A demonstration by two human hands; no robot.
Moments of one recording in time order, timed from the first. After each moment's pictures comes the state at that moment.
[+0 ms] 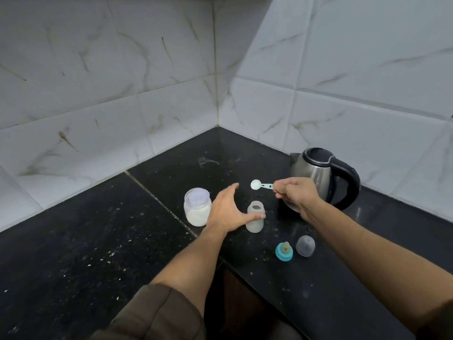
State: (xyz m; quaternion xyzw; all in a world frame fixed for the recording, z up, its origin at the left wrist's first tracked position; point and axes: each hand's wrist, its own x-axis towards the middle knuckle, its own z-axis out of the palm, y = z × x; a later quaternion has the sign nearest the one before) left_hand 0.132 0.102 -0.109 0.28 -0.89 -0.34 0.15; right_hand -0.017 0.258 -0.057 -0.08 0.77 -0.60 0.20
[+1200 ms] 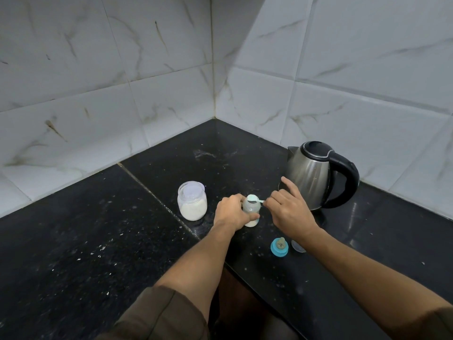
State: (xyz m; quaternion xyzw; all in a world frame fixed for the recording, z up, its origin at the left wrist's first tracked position) left_hand 0.106 0.125 -0.126 0.33 -0.89 -0.31 0.06; right_hand 0.010 0.291 -0.107 -0.57 0.75 -0.11 -0.31
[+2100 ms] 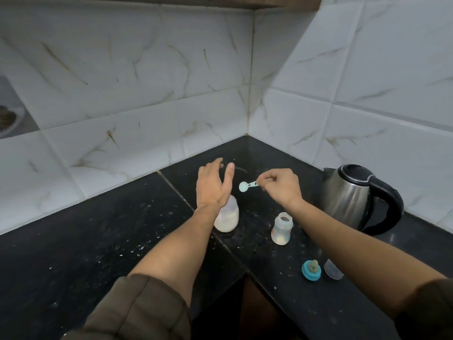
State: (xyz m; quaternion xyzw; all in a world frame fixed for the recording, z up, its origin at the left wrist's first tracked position) left_hand 0.171 0.016 -0.049 0.34 -0.82 -0.25 0.38; right_hand 0.039 0.161 -0.019 -0.32 0.81 -0.48 0.08
